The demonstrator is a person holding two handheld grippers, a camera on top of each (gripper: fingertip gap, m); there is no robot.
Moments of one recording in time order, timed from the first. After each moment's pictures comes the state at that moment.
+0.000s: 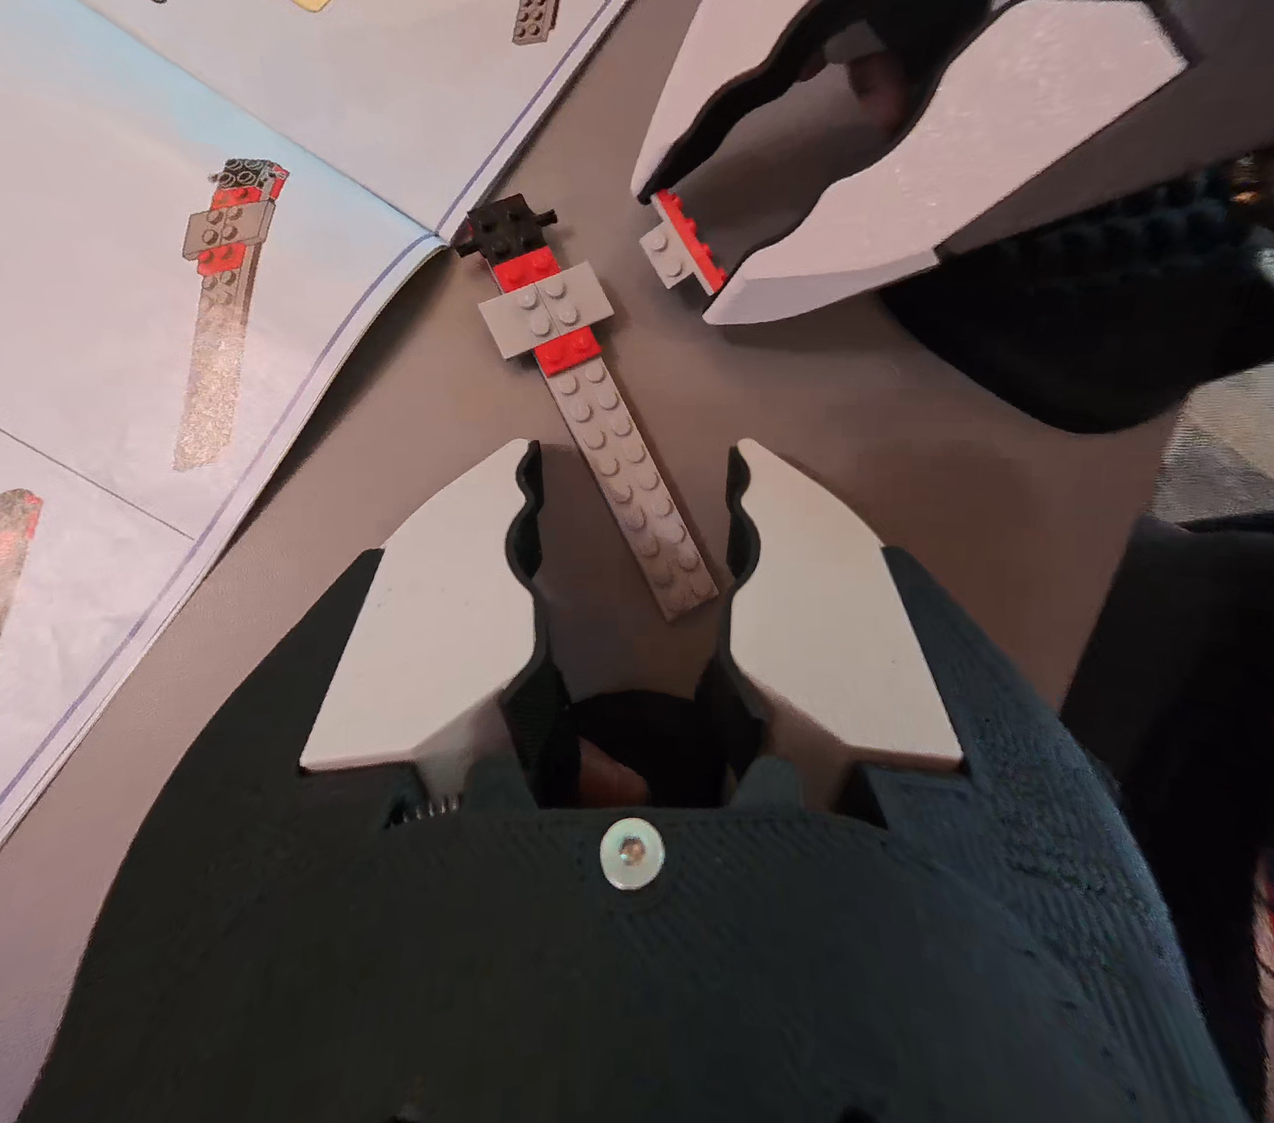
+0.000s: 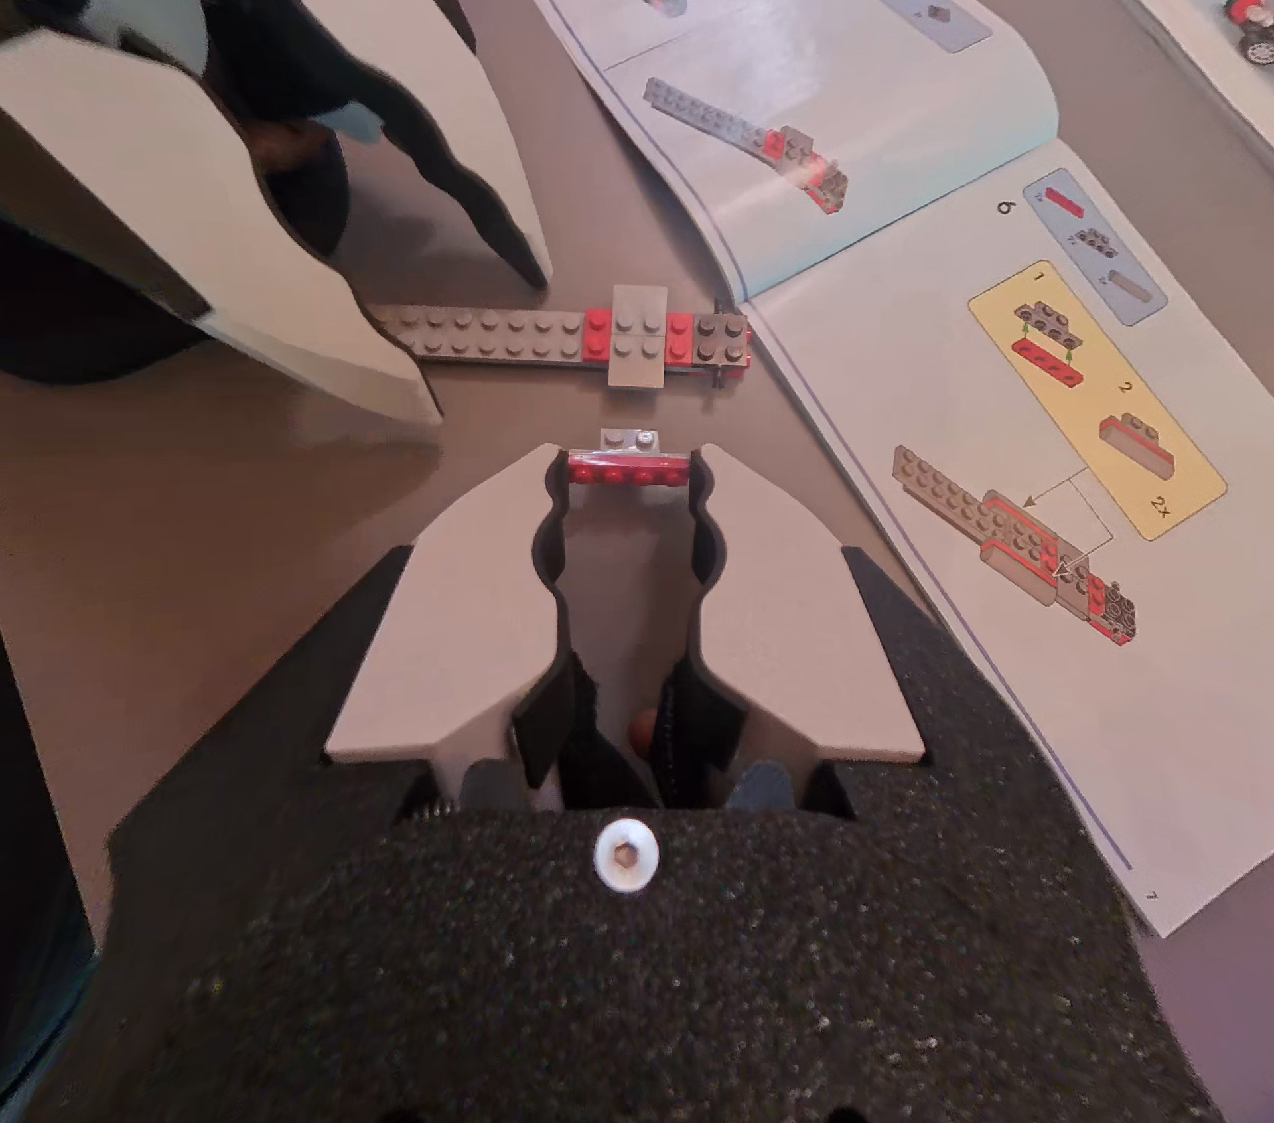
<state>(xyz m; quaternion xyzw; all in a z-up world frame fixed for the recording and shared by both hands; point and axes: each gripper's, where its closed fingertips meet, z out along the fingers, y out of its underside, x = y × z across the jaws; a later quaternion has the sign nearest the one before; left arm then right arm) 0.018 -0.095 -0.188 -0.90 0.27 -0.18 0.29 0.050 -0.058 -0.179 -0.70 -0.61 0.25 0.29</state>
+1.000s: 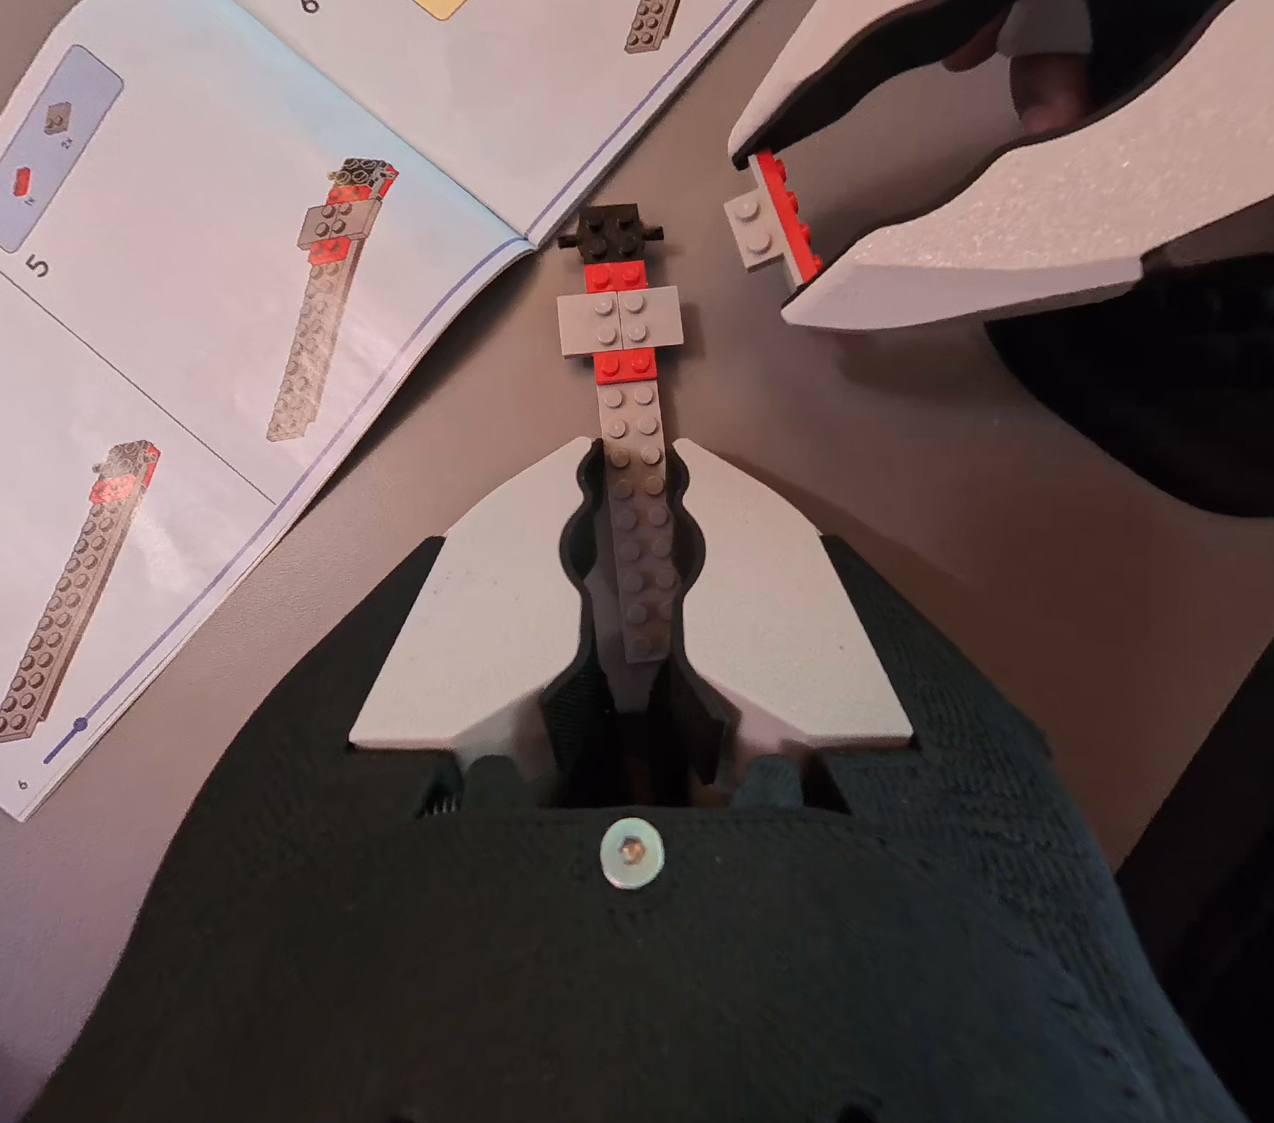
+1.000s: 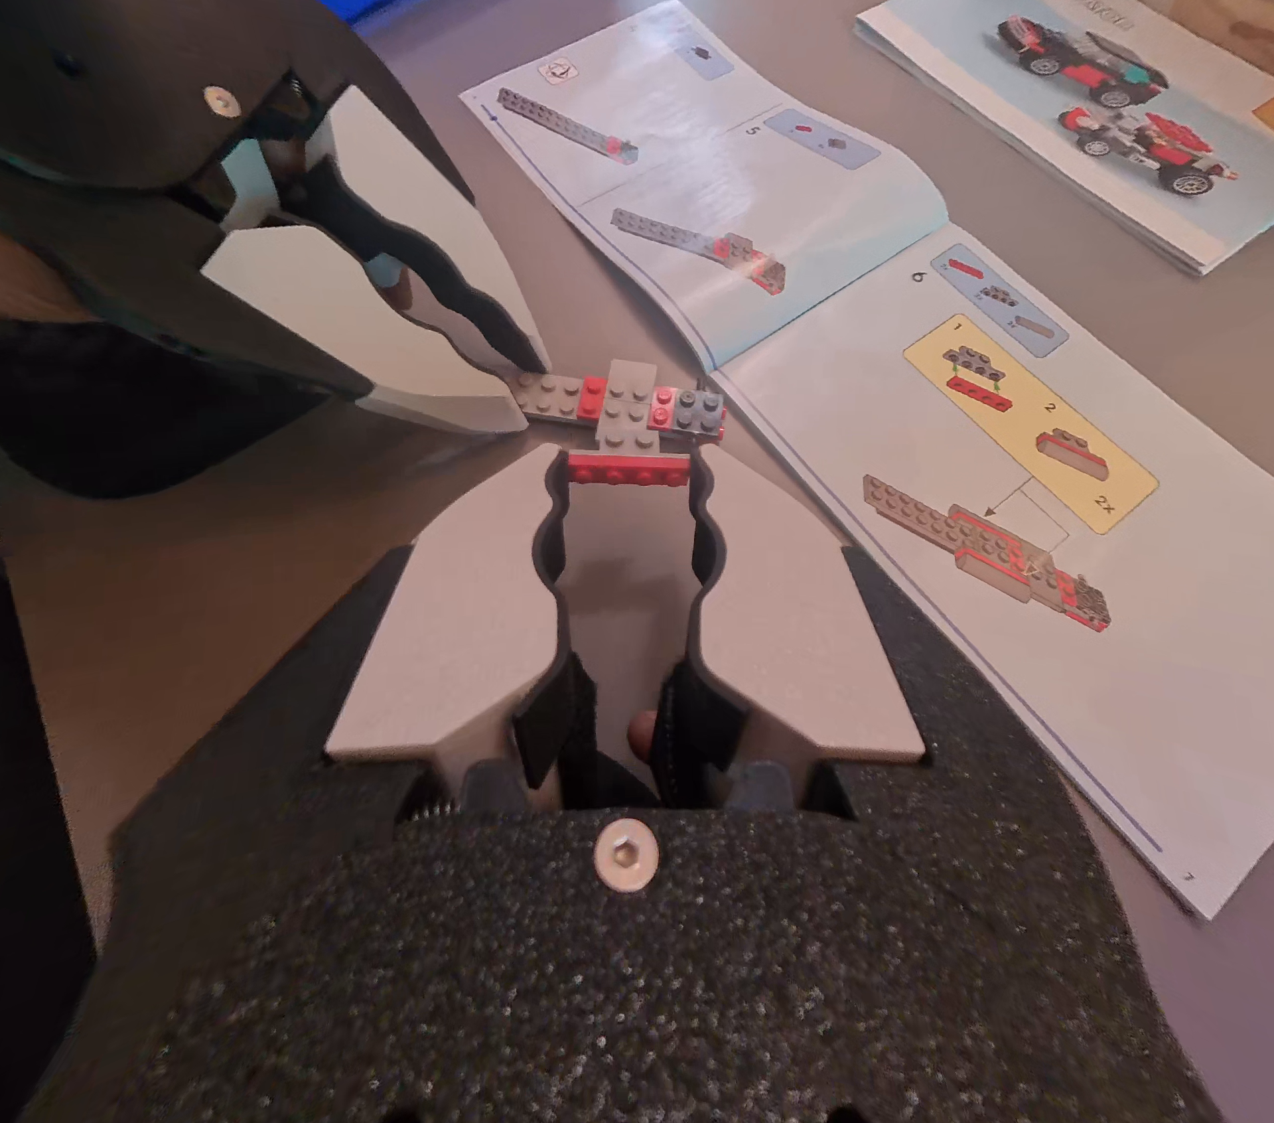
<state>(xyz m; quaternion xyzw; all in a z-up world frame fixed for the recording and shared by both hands) 0.007 -0.082 -0.190 -0.92 0.23 -0.10 0.31 0.044 -0.055 -0.156 -0.70 -0.54 0.29 0.36</state>
